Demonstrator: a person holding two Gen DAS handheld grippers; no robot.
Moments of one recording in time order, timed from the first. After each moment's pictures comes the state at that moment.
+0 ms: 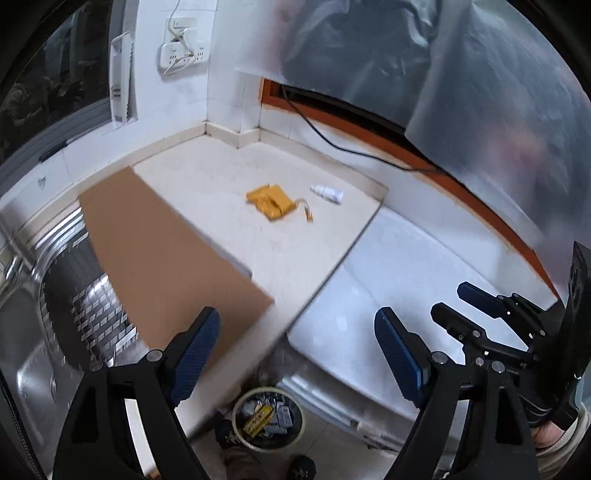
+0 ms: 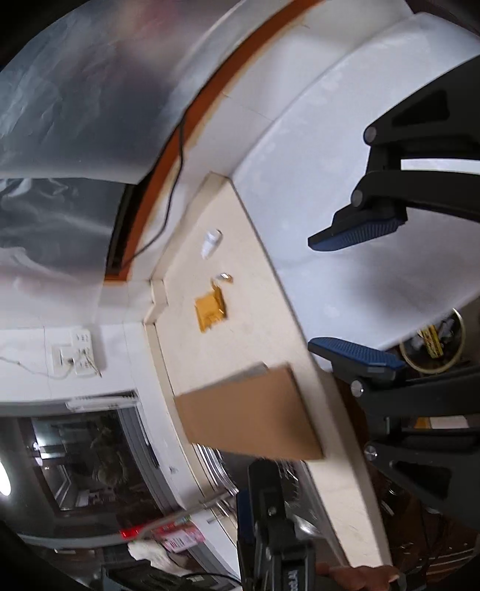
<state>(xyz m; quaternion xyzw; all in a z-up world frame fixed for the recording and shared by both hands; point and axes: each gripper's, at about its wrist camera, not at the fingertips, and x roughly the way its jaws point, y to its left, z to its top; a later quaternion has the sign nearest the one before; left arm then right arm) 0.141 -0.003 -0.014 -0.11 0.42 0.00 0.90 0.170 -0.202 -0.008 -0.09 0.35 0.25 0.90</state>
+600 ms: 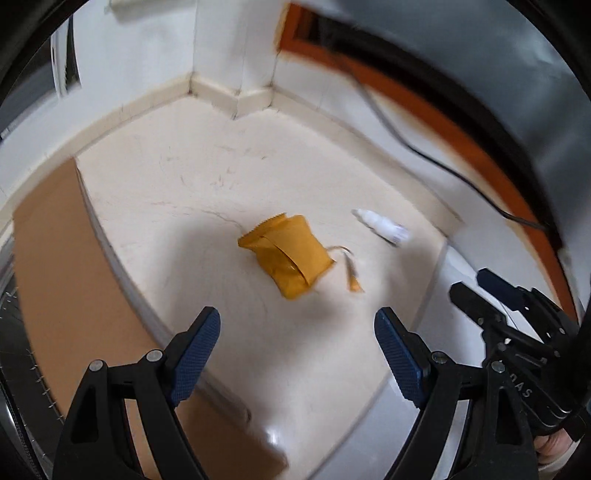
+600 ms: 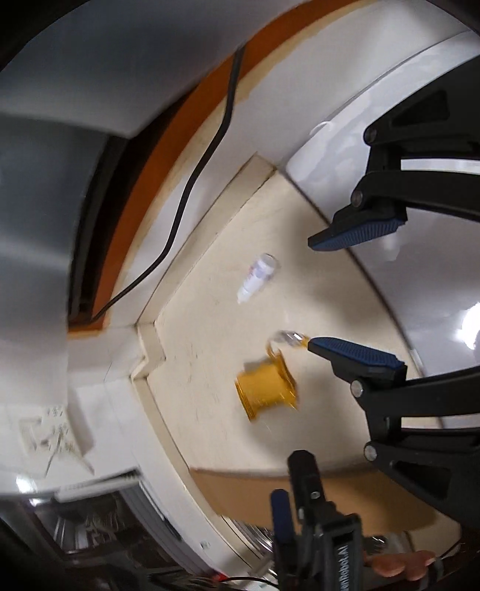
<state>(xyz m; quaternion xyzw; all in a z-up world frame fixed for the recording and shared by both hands) 0.384 0.052 -0.108 -0.16 0.51 0.02 0.85 0.392 -0.145 -0.053 -0.09 0.43 0.21 0.88</state>
